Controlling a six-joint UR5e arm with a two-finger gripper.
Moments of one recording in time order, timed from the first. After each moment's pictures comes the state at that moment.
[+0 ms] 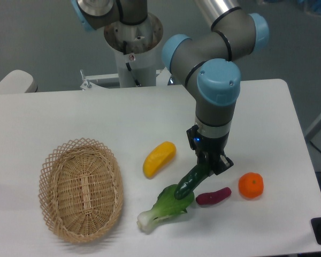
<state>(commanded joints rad) 2.52 -1.96 -1.45 -1.13 1.53 1.48</state>
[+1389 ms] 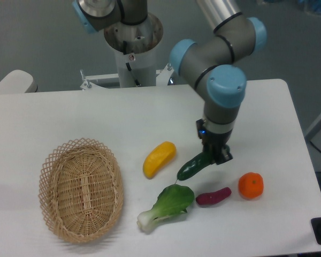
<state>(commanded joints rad) 2.70 -1.96 -1.63 -1.05 1.54 1.96</state>
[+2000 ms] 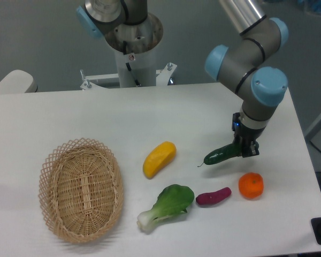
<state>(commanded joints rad) 2.78 -2.06 -1.65 -1.02 1.54 2.12</state>
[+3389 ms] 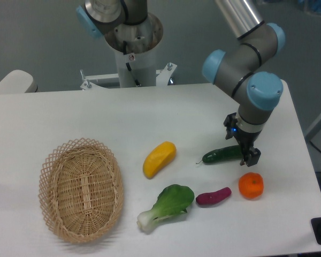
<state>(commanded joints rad) 2.66 -2.00 -1.59 -1.00 1.53 1.79</state>
